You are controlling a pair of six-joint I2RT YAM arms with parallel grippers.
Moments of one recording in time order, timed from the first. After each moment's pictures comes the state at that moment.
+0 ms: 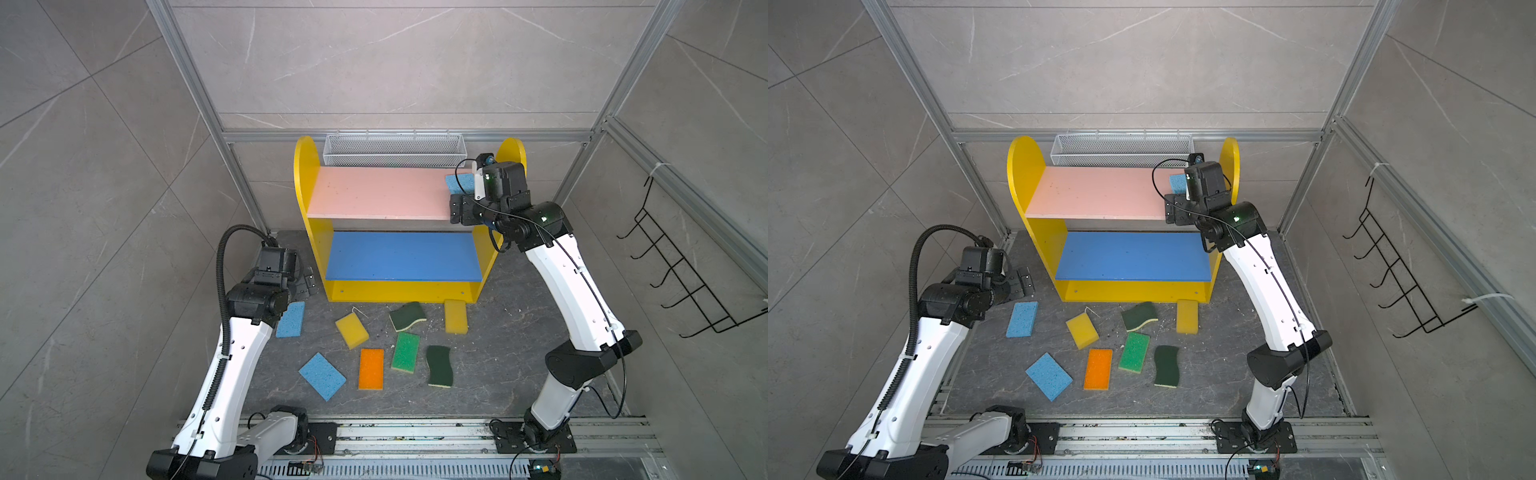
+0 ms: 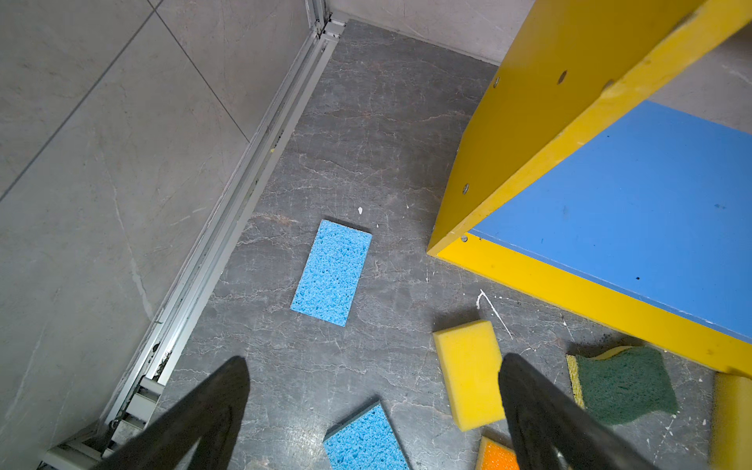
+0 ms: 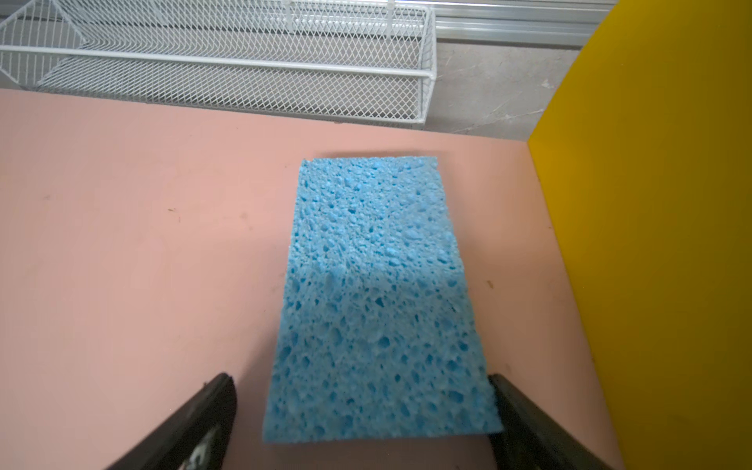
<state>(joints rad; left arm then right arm) -0.17 1.12 1.33 -1.06 -0.31 -0.37 0.48 1.79 2.30 -1.03 0.29 0.14</state>
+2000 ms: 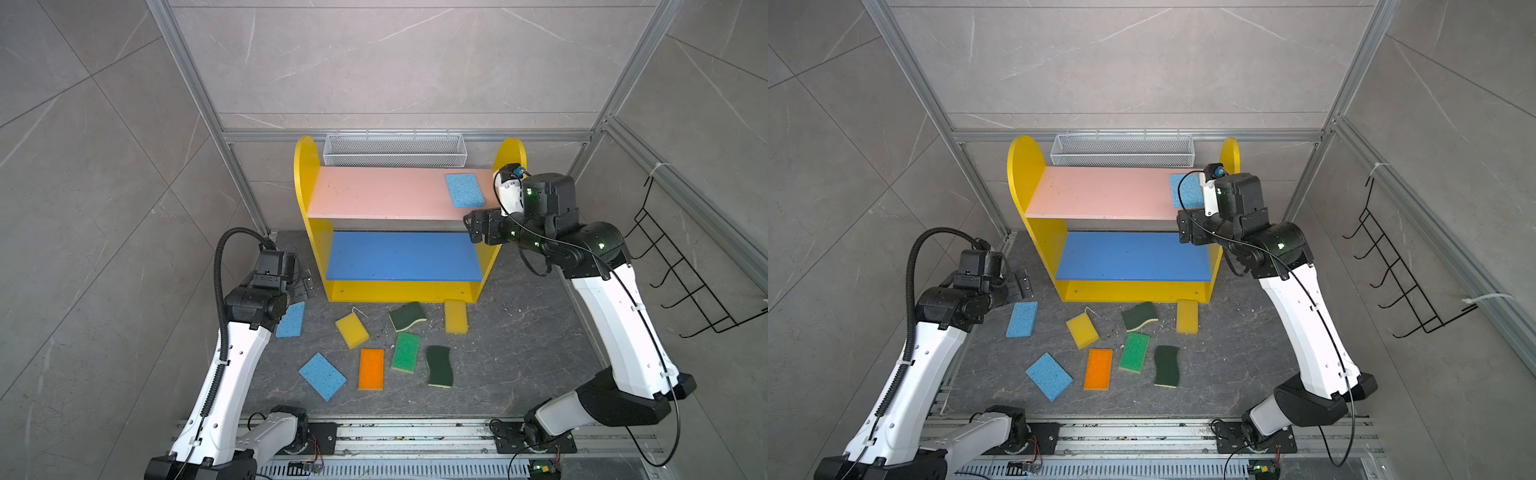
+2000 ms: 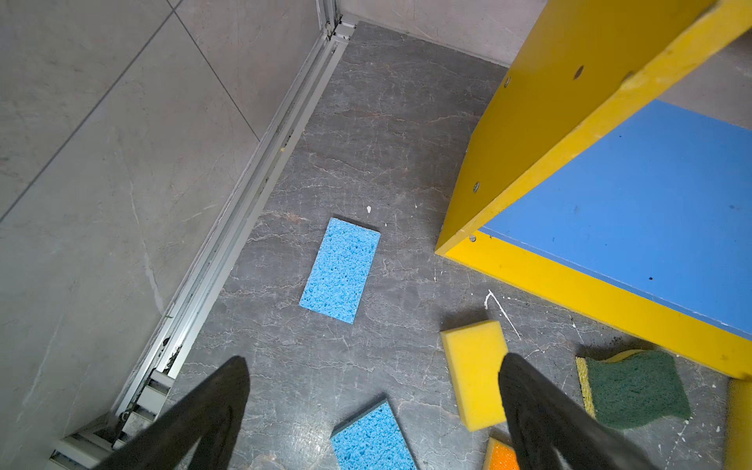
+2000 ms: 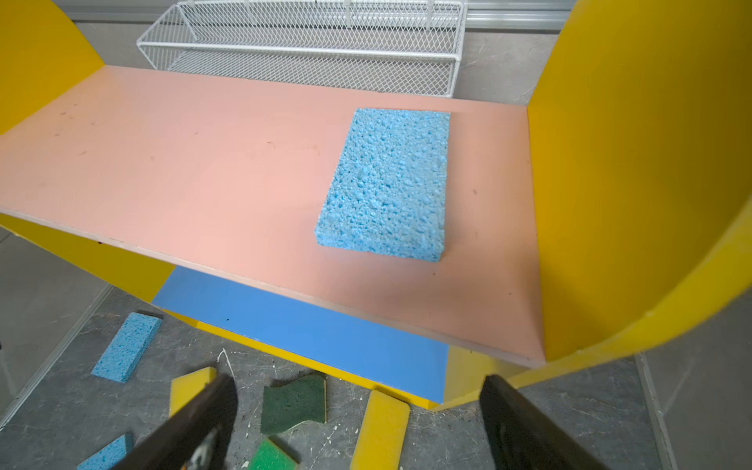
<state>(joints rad) -0.17 1.08 1.31 -1.07 -0.33 -0.37 0.48 1.52 2.14 -1.12 0.14 0.14</state>
